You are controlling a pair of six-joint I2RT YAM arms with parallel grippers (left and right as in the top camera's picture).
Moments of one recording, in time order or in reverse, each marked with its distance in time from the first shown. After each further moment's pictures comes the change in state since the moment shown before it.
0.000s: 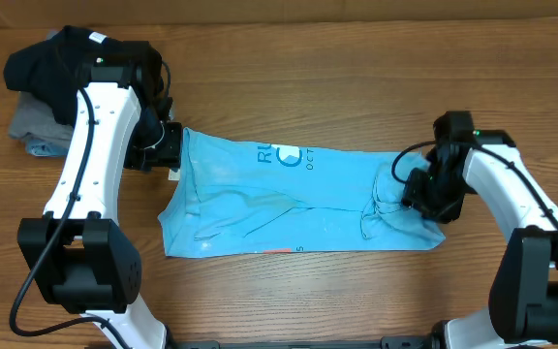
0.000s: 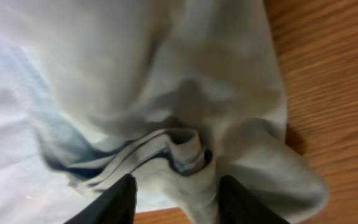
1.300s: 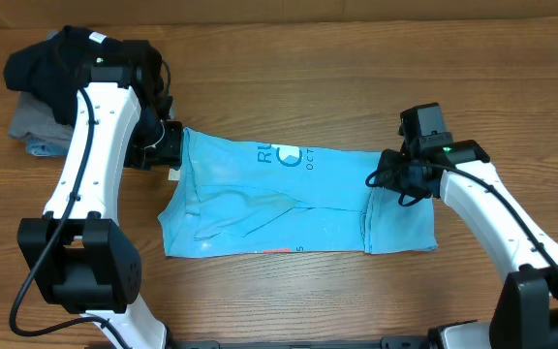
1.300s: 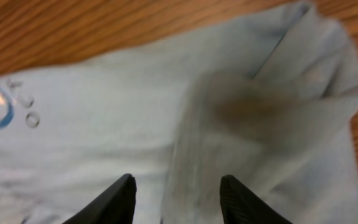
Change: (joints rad) left arm 0.000 0.000 0.000 0.016 0.007 0.000; right arm 0.194 -0.113 -0.029 0.317 0.106 0.097
